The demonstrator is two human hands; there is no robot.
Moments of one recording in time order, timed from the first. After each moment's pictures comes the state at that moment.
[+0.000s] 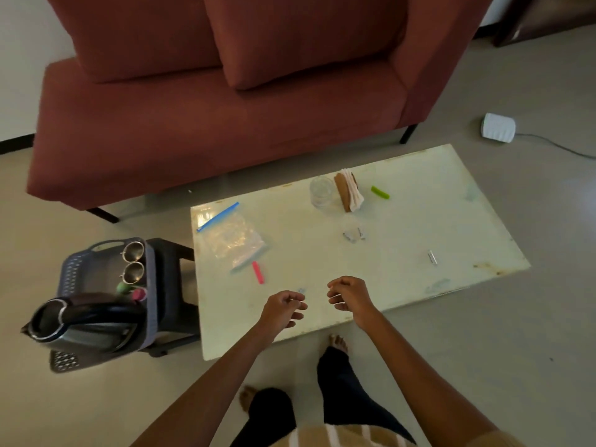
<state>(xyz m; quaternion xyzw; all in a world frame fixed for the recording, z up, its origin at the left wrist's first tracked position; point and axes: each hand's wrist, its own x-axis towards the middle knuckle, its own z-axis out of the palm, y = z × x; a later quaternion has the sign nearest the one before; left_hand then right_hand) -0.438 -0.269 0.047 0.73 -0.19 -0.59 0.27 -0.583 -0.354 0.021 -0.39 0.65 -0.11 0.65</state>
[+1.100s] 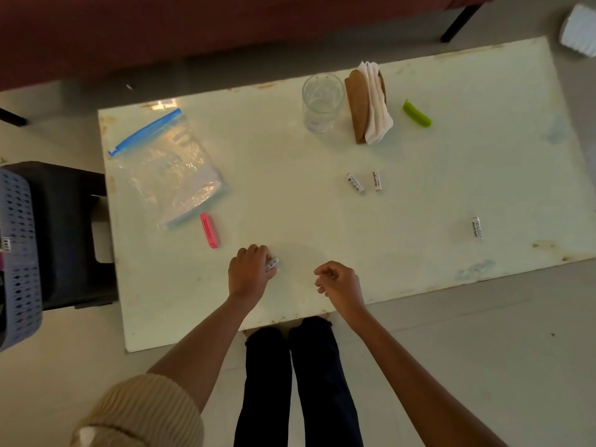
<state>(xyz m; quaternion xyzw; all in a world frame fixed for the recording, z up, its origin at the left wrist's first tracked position) -0.416 -0.333 -0.230 0.82 -0.49 -0.29 0.01 -0.589 -0.389 -0.191 -0.50 0.64 -0.02 0.59</state>
